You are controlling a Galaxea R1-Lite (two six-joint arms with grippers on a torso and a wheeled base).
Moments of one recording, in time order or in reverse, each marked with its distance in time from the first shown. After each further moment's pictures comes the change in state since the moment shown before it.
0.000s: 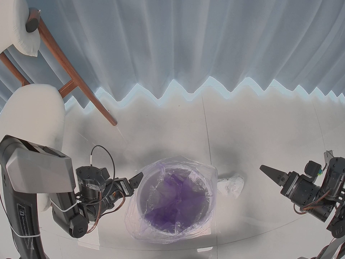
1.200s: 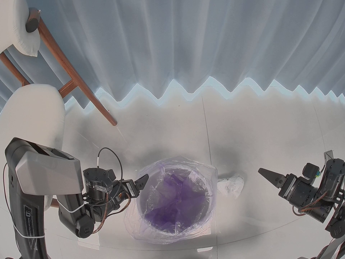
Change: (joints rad) left arm -0.025 0.054 -0.050 0.001 0.001 -0.005; right arm 0.000 0.026 0.006 0.001 -0.003 0.006
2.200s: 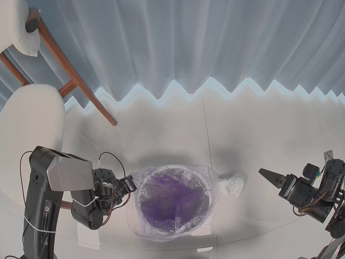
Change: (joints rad) left arm 0.099 0.231 -0.212 -0.001 0.009 -0.090; right arm -0.005 0.002 0.004 0.000 -0.004 0.001
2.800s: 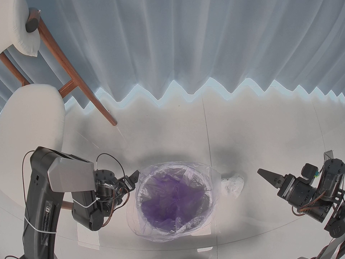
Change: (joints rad) left arm -0.014 0.006 0.004 -0.001 0.109 -0.069; right arm 0.000 0.016 -0.008 0.000 0.001 -0.001
